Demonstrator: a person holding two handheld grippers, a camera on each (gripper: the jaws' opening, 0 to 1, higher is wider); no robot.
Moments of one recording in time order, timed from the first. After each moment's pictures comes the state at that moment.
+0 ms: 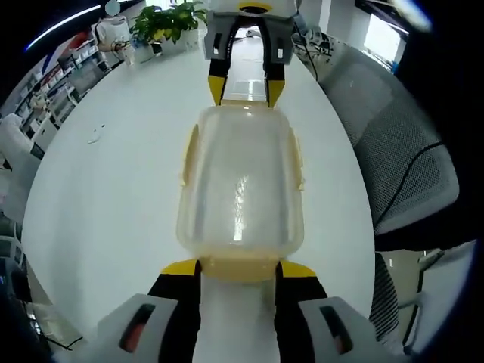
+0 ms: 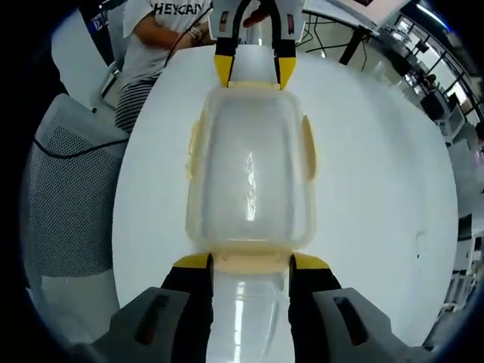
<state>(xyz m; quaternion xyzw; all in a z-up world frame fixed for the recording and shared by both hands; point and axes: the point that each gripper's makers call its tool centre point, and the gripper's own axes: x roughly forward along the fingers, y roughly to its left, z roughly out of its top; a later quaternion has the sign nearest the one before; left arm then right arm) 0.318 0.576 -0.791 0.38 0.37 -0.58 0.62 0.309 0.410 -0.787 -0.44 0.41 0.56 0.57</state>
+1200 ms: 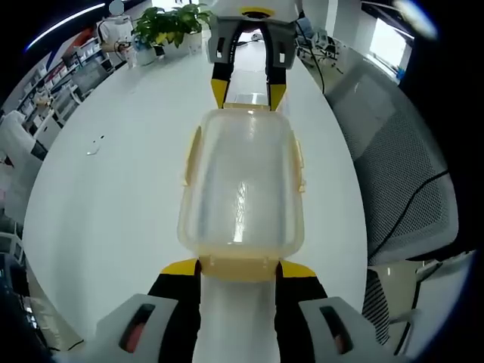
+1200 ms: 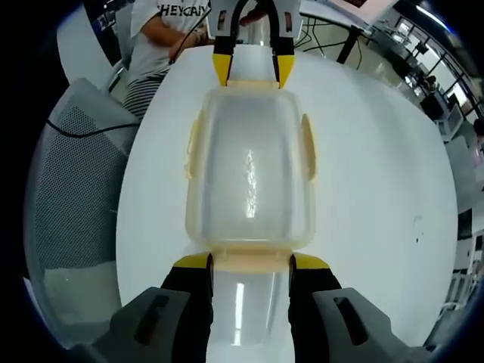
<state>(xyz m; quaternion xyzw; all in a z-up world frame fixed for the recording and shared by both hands) 0.316 0.532 -0.779 0.37 0.38 -0.57 0.63 0.308 0.366 -0.782 -0.43 0.41 0.56 0.57</state>
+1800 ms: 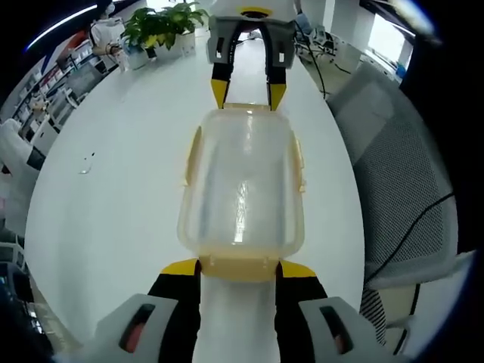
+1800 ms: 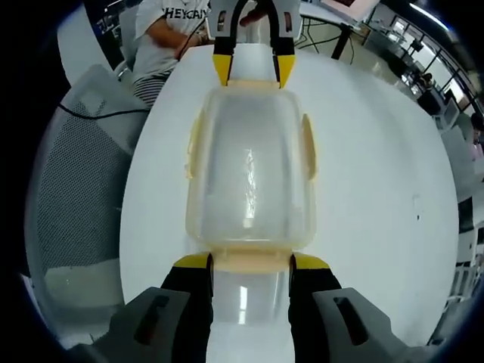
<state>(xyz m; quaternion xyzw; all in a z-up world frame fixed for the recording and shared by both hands) 0.311 0.479 -0.773 0.38 0.38 -0.57 0.62 0.299 0.314 -0.781 -0.42 0.41 0.56 0.58</state>
